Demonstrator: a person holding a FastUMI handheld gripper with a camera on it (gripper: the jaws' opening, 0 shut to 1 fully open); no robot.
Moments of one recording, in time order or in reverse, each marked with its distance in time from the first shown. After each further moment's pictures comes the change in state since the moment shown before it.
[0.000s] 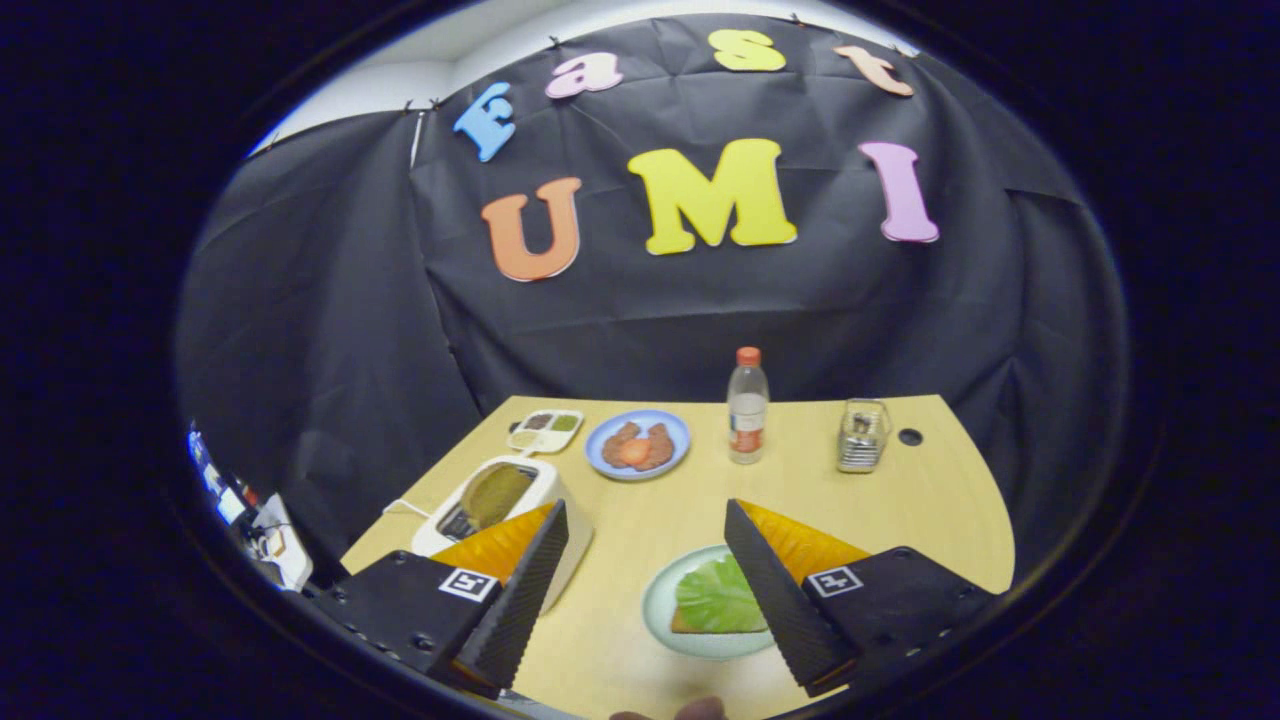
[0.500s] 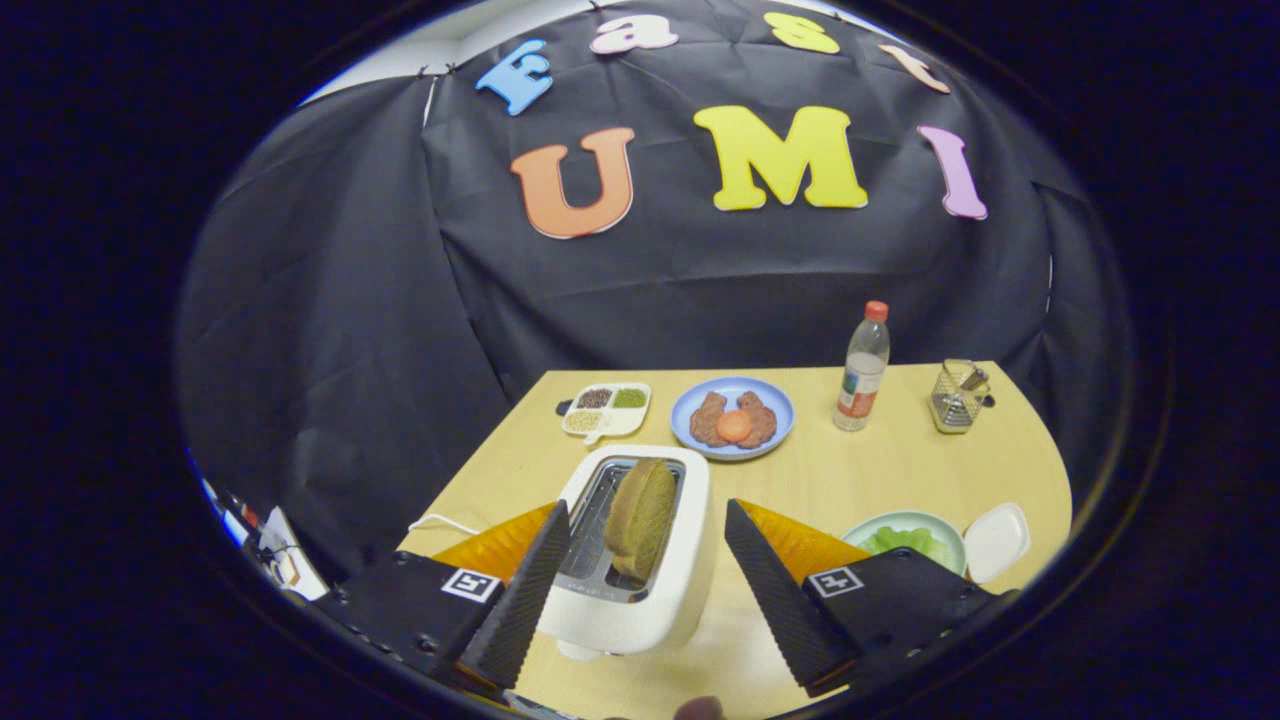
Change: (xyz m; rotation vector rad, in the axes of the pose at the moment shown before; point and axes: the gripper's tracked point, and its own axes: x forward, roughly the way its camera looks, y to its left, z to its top) arm 0.106 0.143 -0.039 0.029 0.105 -0.054
